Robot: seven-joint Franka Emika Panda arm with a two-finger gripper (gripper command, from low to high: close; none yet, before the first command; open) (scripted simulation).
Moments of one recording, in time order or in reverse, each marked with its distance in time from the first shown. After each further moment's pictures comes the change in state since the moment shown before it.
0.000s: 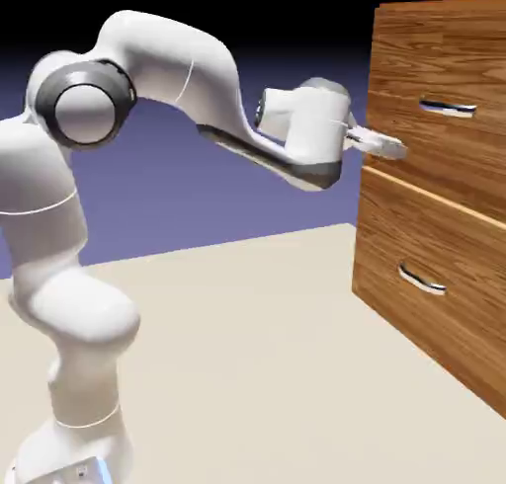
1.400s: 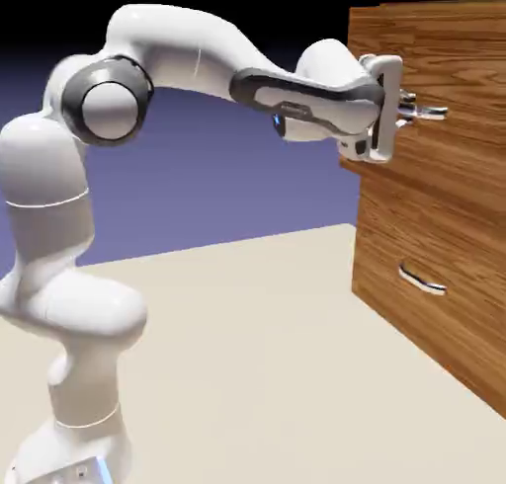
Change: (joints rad) arm 0.184 -0.048 -0.114 0.088 -0.609 -0.102 -0.786
